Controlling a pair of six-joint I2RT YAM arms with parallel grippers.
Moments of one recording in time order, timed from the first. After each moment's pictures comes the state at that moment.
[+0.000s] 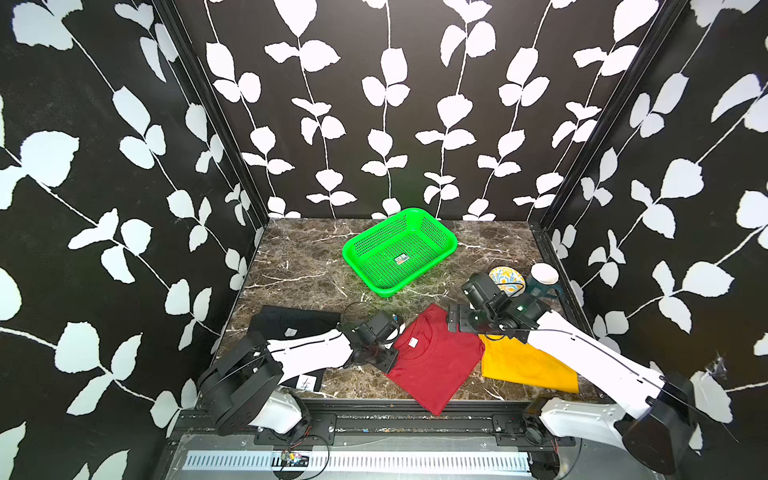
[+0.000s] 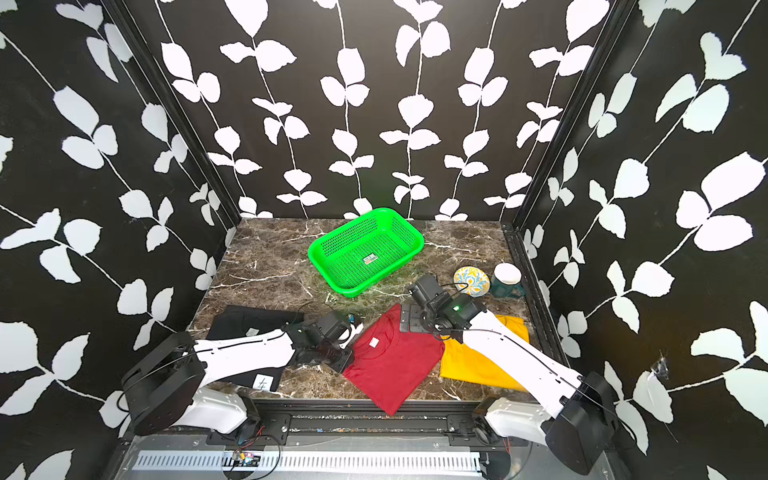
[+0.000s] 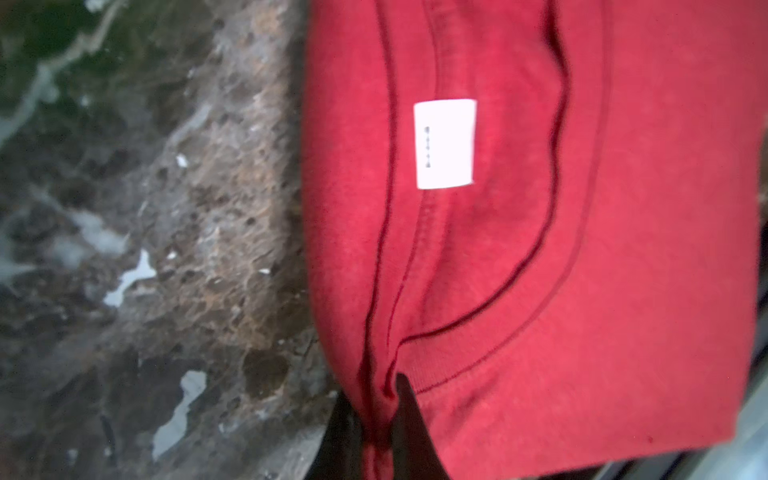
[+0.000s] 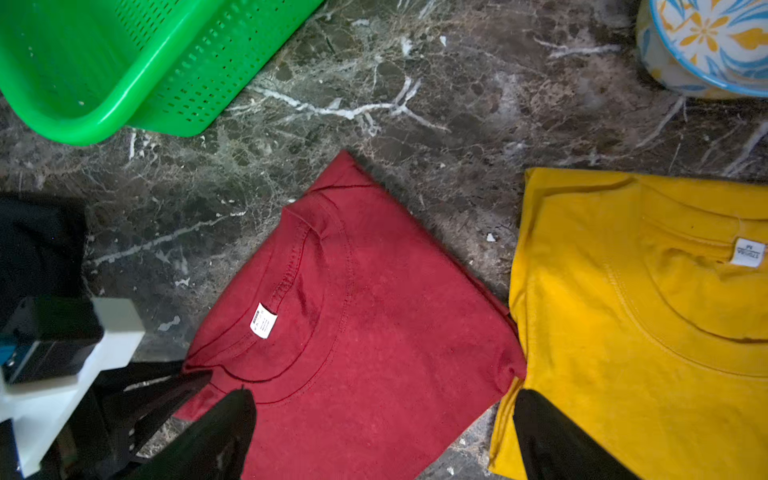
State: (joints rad) left arm -0.92 1.40 0.65 -0.35 0.18 -0.32; right arm 0.69 1.21 1.01 -0.88 0.09 0.70
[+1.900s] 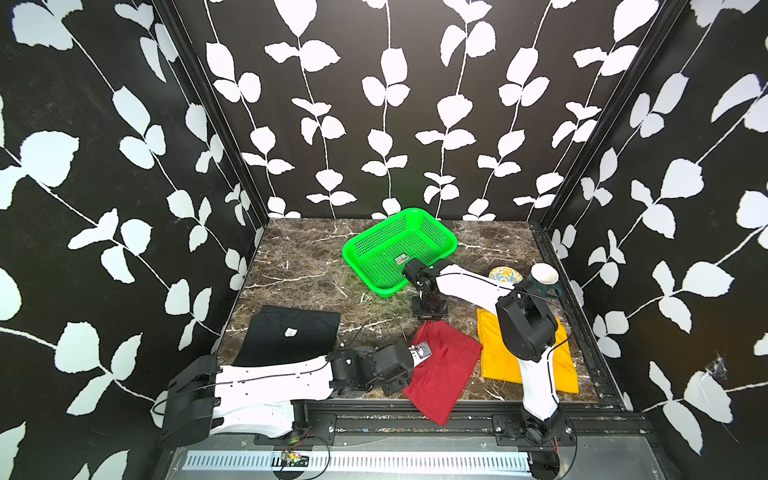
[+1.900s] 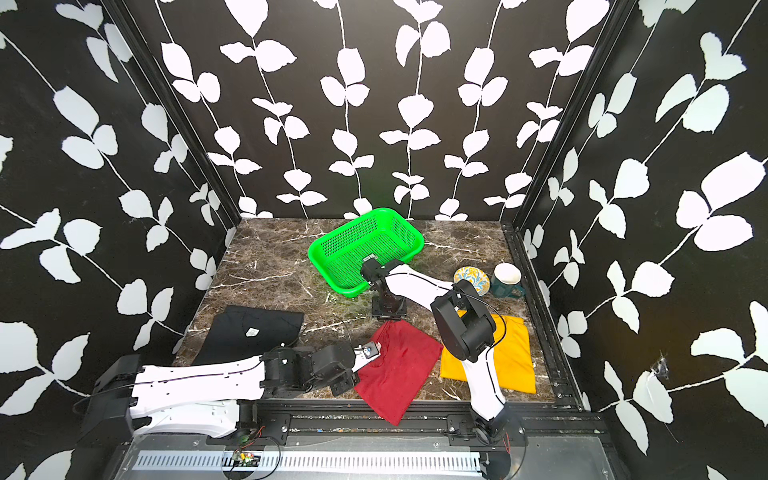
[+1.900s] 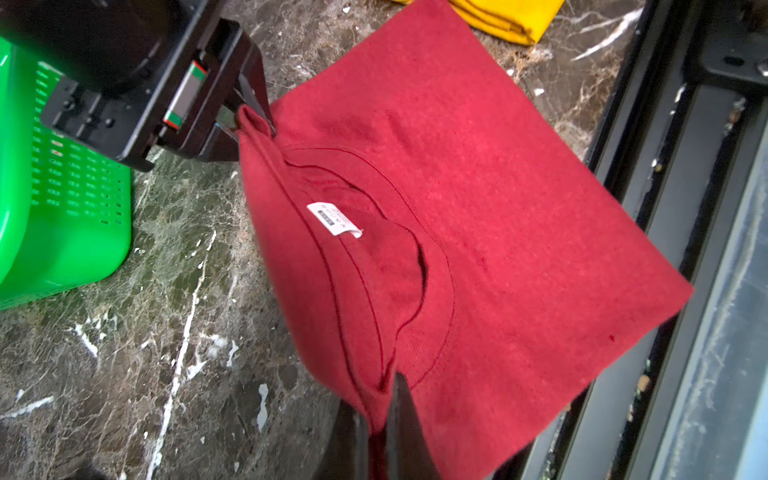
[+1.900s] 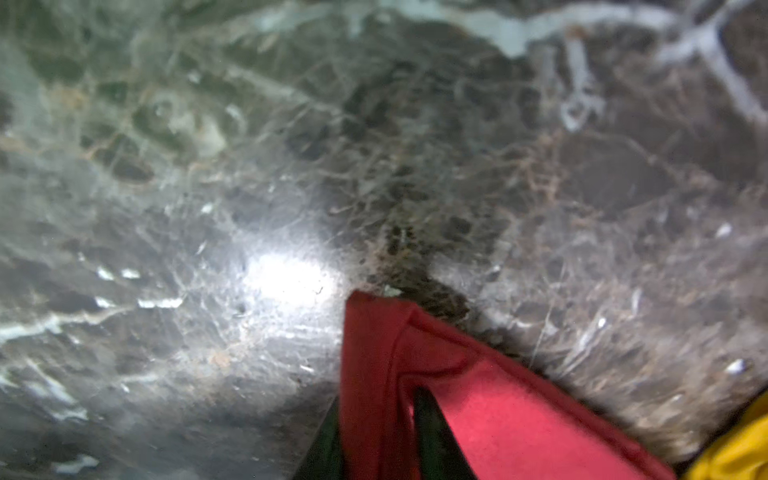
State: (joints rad) left arm -1.33 1.14 0.71 -0.47 -0.26 -0.01; right arm 0.72 2.06 1.57 -1.04 -0.04 0.64
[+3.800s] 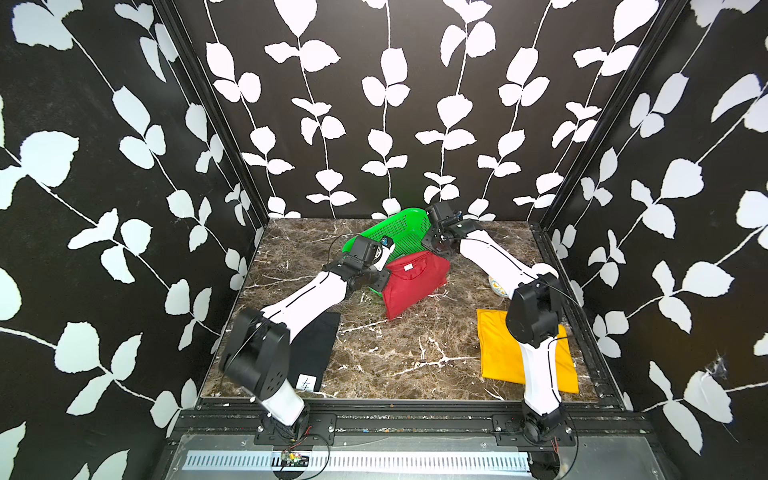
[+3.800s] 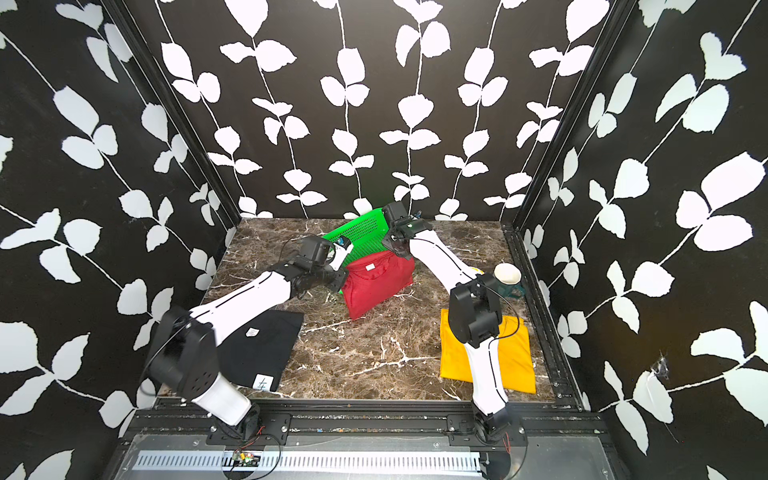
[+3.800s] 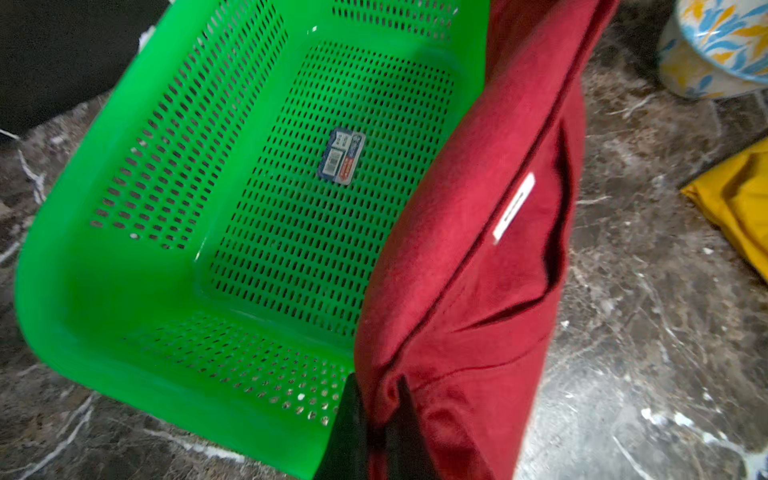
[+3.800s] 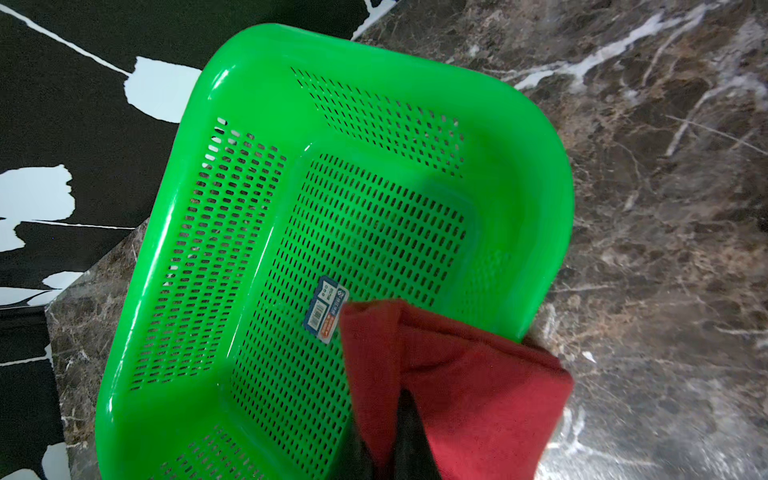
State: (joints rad) left arm -0.53 1.65 1.21 -0.38 0.07 0.09; right arm 0.50 2.16 2.03 -0.81 0.15 0.94
